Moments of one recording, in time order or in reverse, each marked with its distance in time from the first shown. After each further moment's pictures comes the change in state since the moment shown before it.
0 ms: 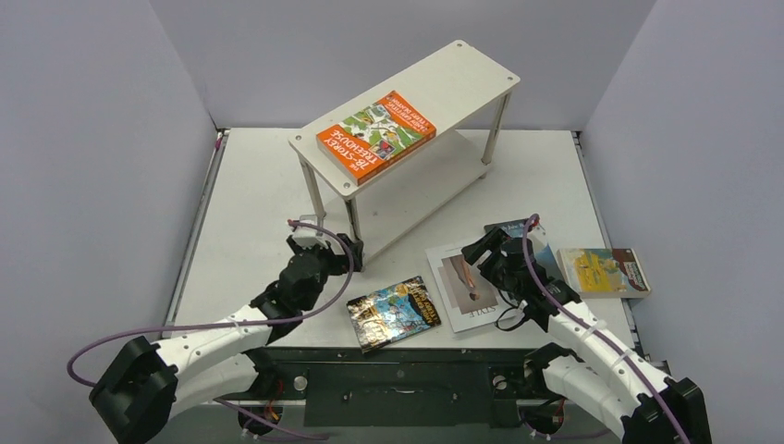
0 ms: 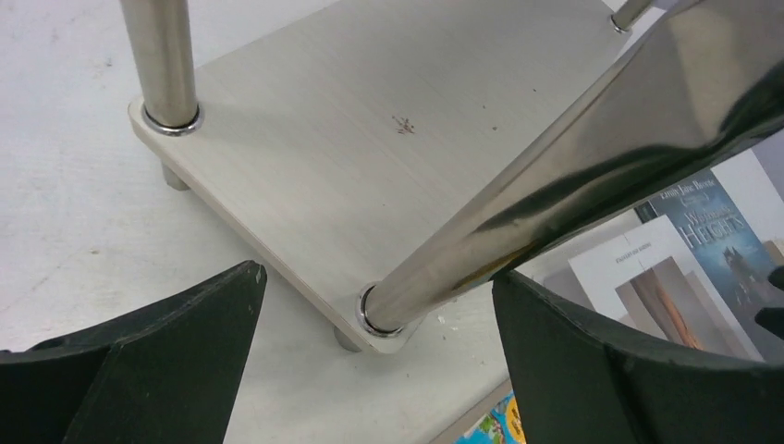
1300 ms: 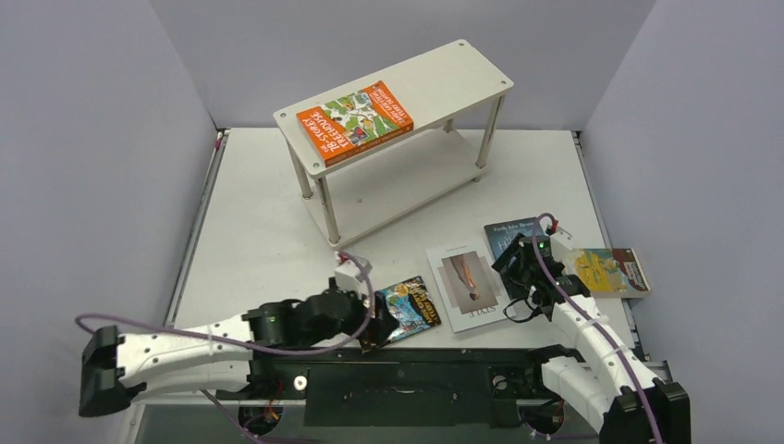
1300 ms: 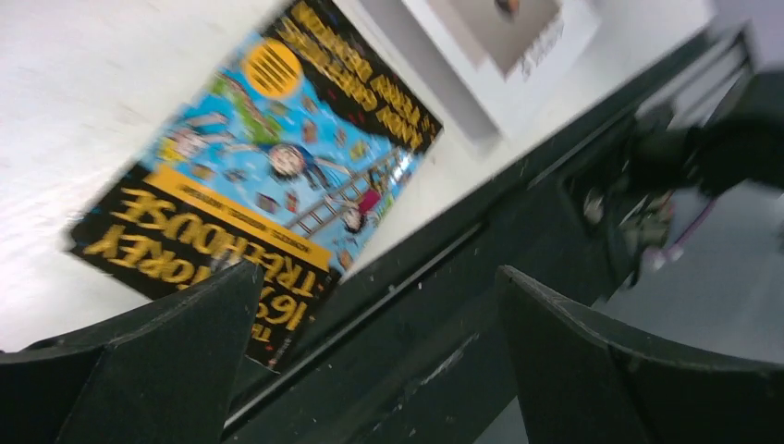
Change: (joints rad) left arm -0.397 -0.203 0.189 -0.698 0.222 -0.326; right arm -0.198 0.010 0.031 -0.233 0.097 -0.199
